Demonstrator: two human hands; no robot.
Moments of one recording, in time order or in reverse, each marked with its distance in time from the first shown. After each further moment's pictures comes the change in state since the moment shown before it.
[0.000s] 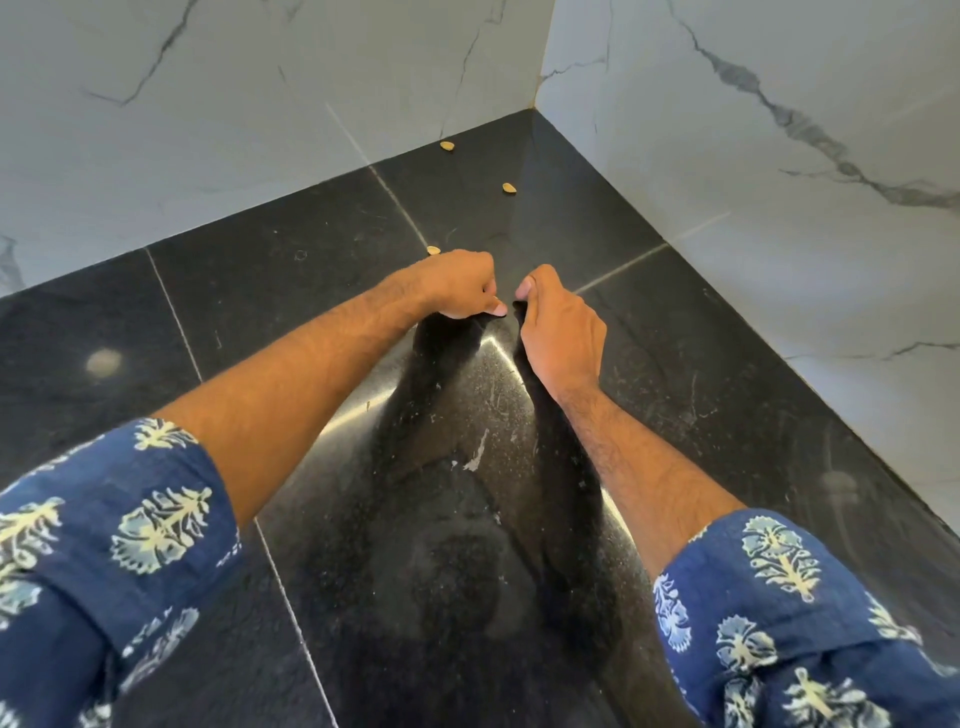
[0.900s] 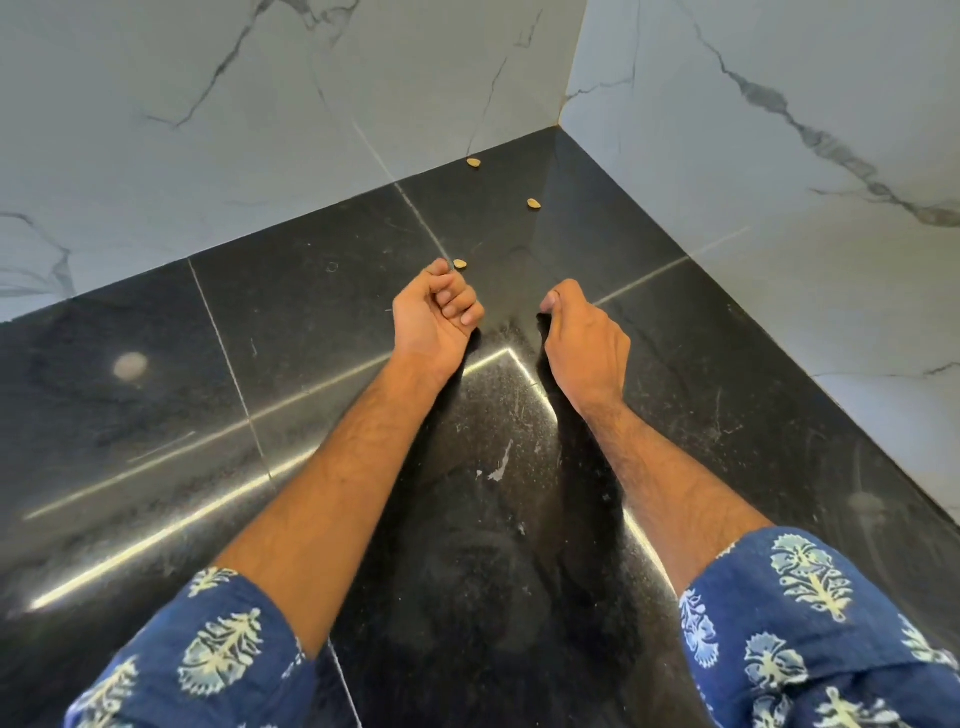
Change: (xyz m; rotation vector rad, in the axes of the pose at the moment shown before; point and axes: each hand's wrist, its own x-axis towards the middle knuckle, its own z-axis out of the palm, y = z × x) left_hand -0.041 -0.017 0.051 -2.294 0.483 0.129; right_hand -0.002 0.002 0.002 0.035 0.015 -0.020
